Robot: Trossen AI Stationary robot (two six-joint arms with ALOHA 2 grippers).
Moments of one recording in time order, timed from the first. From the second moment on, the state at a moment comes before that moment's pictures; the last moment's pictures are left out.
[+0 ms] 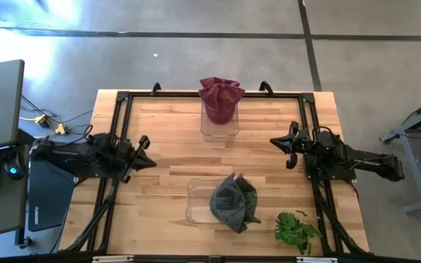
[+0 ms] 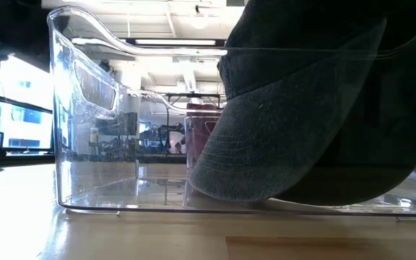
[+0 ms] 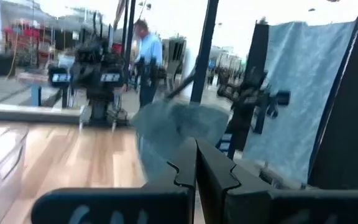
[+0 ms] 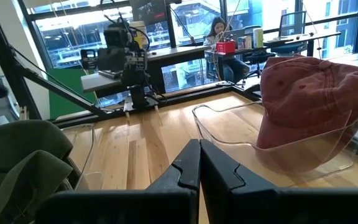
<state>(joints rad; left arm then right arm) -0.08 0.05 0.02 0.20 0.24 -0.19 -0.20 0.03 0.01 0.03 0.00 0.18</state>
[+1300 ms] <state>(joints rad) 0.06 0.18 0.02 0.00 0.03 -0.14 -0.20 0.03 0.01 0.03 0.00 0.18</state>
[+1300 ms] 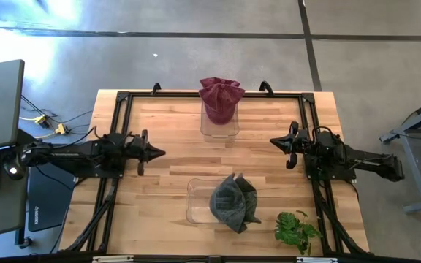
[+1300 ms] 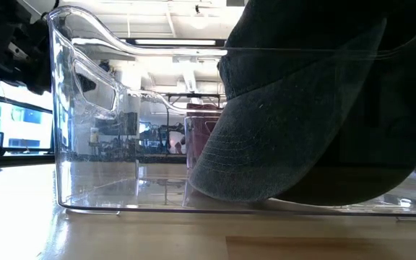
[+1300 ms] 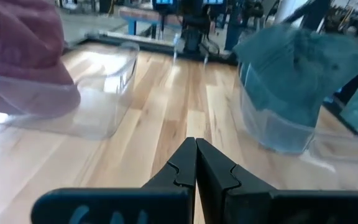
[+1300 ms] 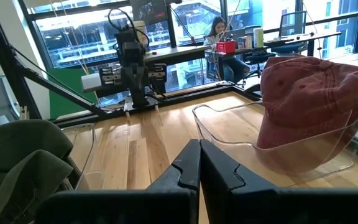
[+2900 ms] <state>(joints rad) 0.13 0.02 0.02 0.00 0.01 -0.14 -0.20 0.03 0.01 0.03 0.00 0.18</state>
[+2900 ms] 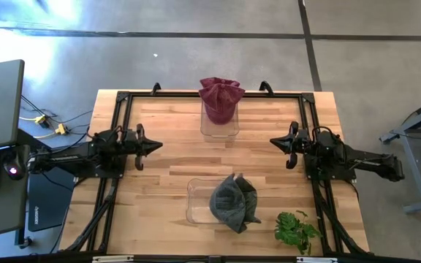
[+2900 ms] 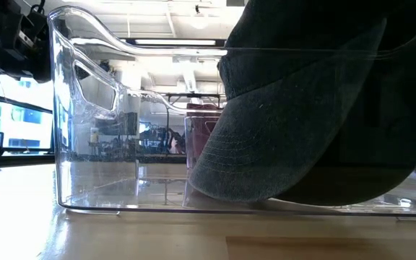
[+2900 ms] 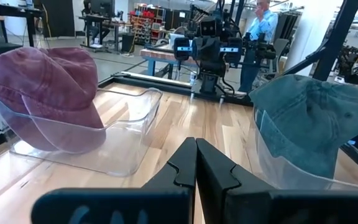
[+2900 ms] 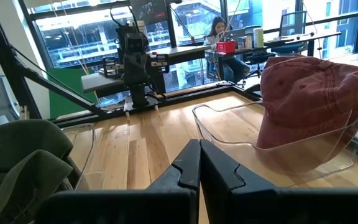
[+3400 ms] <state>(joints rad) 0.13 0.02 0.02 0.00 0.01 -0.14 0.03 0.00 0.01 0.02 0.00 0.18</state>
